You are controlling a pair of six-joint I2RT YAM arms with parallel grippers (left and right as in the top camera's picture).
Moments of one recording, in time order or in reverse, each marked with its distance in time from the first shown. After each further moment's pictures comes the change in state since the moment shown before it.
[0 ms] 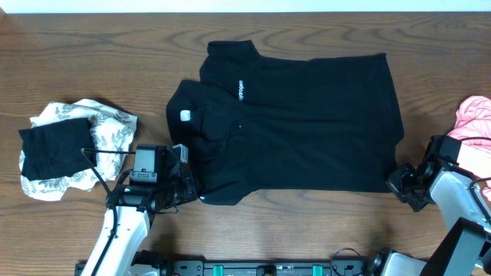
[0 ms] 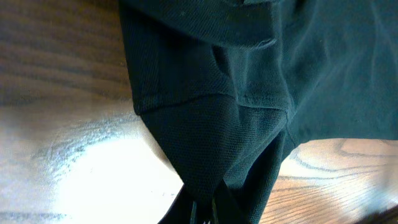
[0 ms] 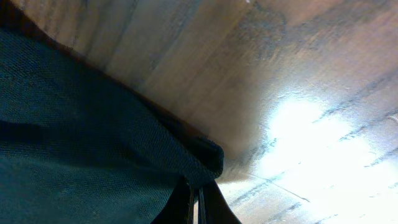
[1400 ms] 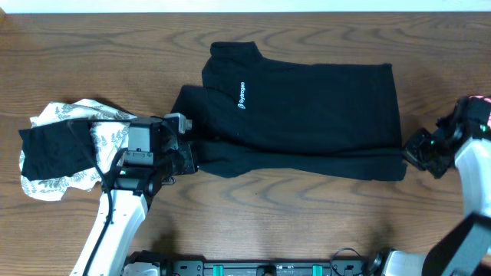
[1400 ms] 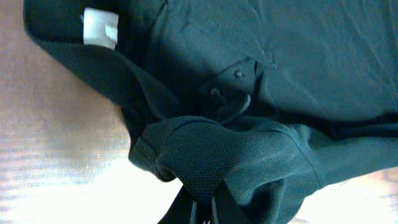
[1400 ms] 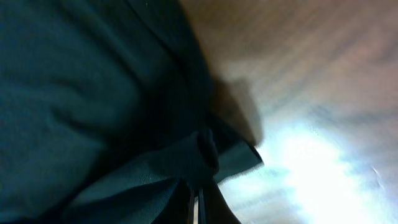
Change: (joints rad) left arm 0.000 0.079 0.175 0.124 -0.088 0.109; right arm 0.000 0.098 0.406 -0.272 -0.145 -0.164
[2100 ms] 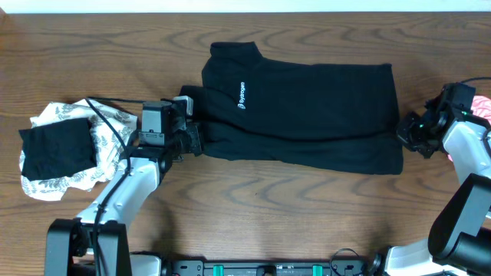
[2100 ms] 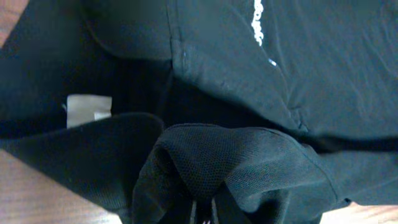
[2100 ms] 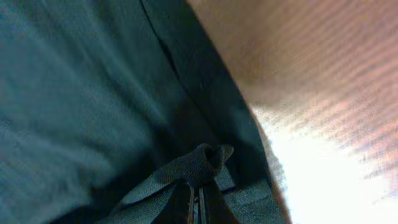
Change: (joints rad) left arm 0.000 0.323 0.014 0.390 -0.007 0.023; right arm 0.061 0.157 0.026 0.263 -0.025 0.011
